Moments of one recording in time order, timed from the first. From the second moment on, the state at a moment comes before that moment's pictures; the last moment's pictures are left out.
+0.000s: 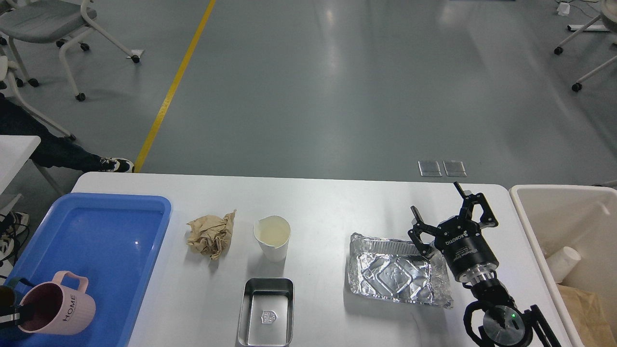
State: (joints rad) left arm -0.09 1.23 -0.54 -1.40 1.33 -0.17 -0.09; right arm -0.03 0.10 1.63 1.35 -0.46 0.34 -0.05
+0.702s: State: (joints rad) left arm -0.11 1.10 -0.55 -1.32 1.33 -0.17 -0.06; right arm -0.03 0.10 1.63 1.35 -0.46 0.34 -0.05
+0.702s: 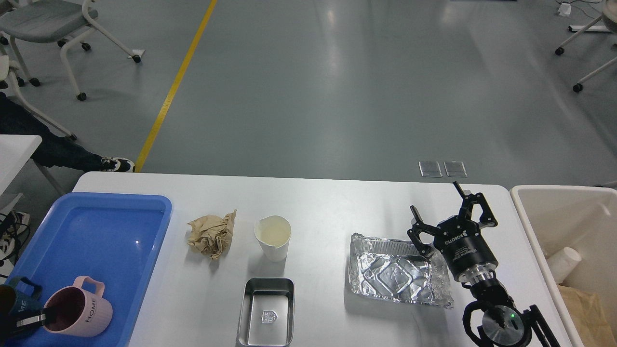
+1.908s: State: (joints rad) left arm -0.24 1.32 -0.77 -1.66 1.16 -0.07 -0.15; right arm -0.04 0.11 1.62 1.36 -0.47 0.34 -0.05
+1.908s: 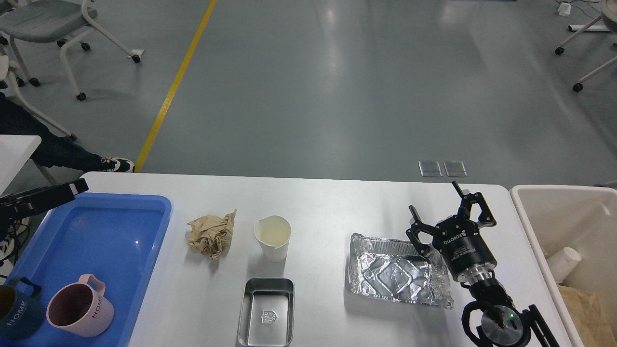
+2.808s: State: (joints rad) left arm -0.32 0.93 -0.57 -1.59 1.17 -0.13 -0.02; right arm -0.04 0.11 1.62 1.37 -0.47 0.33 -0.05
